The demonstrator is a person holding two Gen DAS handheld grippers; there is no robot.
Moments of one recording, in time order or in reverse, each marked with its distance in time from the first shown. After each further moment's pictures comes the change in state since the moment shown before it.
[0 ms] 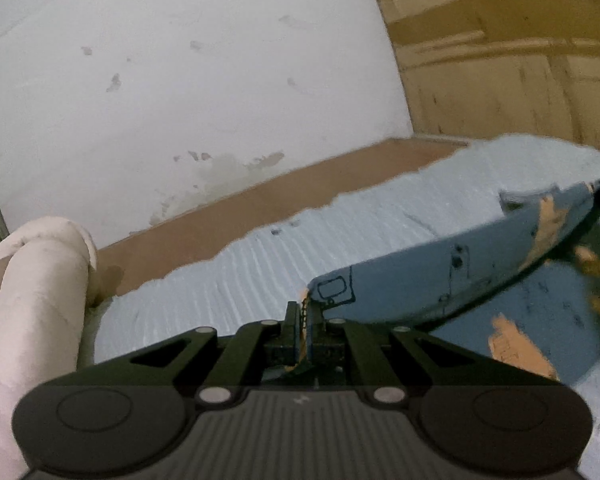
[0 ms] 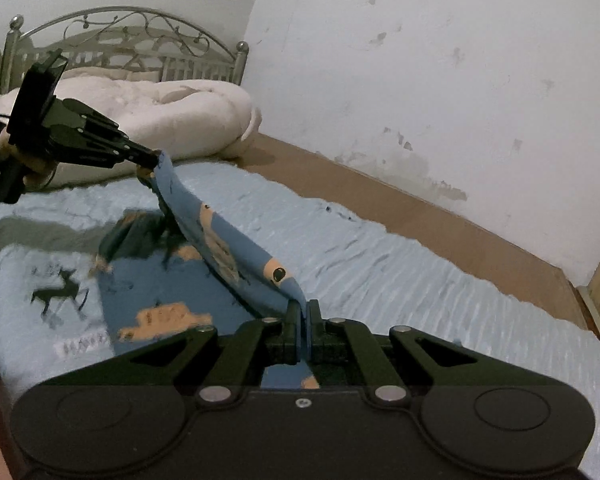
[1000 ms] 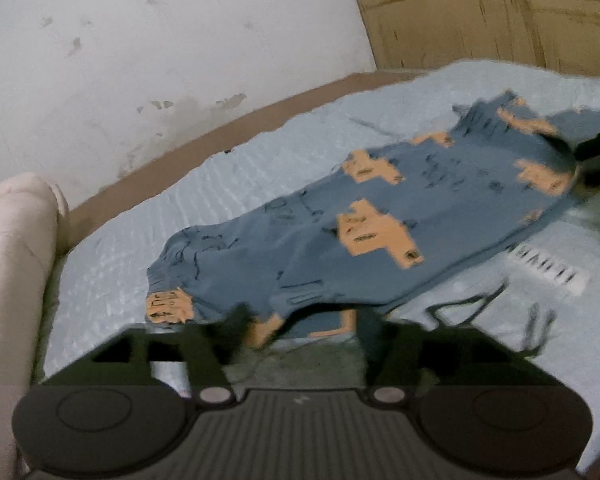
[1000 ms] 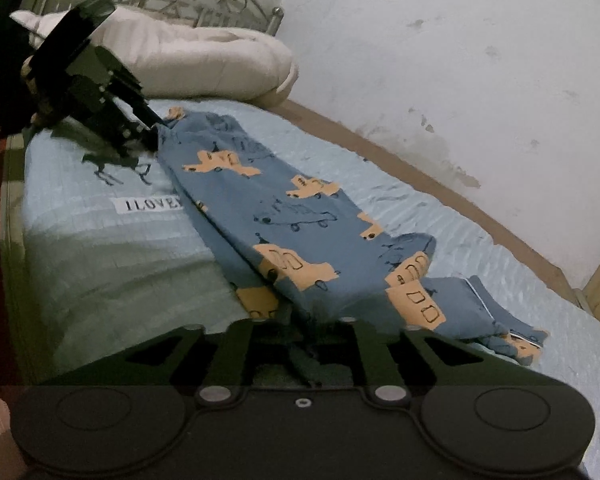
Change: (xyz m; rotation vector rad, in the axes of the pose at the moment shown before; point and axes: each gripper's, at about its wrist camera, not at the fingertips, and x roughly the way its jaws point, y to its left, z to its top) left arm -0.002 -0.053 -0.066 0.034 0.139 -0.076; right arm -0.005 0.079 -0.083 -0.124 0.053 -0.027
